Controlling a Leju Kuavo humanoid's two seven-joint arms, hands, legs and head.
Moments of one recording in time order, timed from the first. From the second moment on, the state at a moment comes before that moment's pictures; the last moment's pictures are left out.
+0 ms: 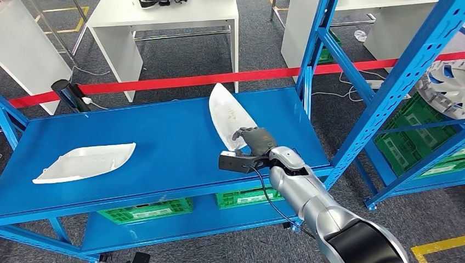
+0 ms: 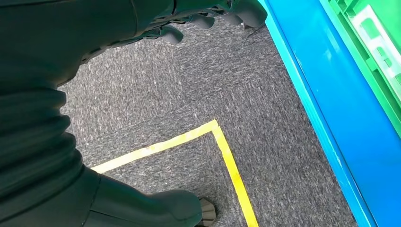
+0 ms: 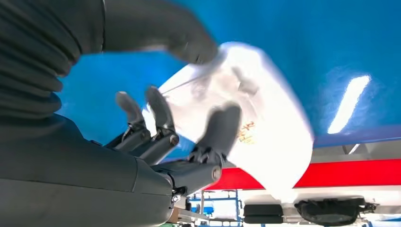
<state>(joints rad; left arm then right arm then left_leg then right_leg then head) -0.14 -0.20 0.80 -0.20 -0.94 0.32 -0.42 -0.73 0.18 0.55 -0.31 1.10 0.04 -0.40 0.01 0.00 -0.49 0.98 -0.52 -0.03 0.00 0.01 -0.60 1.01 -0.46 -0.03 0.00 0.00</state>
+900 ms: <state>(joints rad) -0.14 -0.20 0.80 -0.20 -0.93 0.32 -0.38 -0.77 0.17 0.55 -0.31 1.14 -0.01 -0.39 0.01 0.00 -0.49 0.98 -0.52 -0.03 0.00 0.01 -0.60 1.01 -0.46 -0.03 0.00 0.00</state>
